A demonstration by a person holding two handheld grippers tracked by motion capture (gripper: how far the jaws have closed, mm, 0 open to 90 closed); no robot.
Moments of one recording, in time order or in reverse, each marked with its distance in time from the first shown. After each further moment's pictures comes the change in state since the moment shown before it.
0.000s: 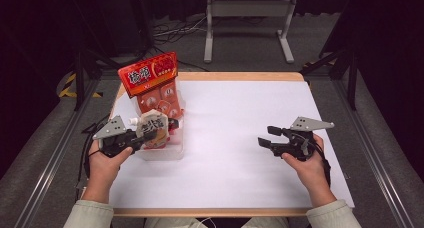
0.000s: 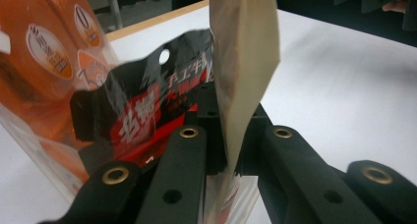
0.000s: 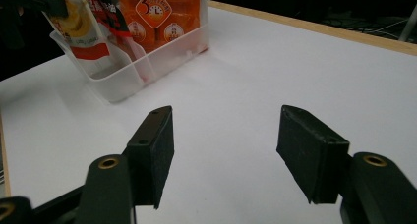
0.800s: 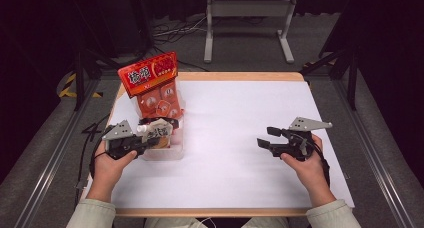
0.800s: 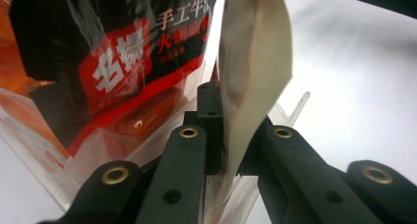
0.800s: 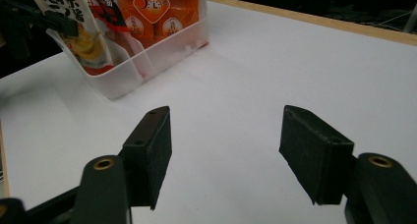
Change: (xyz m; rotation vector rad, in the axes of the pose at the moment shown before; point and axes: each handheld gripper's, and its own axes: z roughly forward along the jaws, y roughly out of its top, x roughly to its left) left arm 0.003 -0.017 0.015 0.096 -0.028 -0.033; right arm -0.001 -0.003 0.004 0.014 0.002 0.013
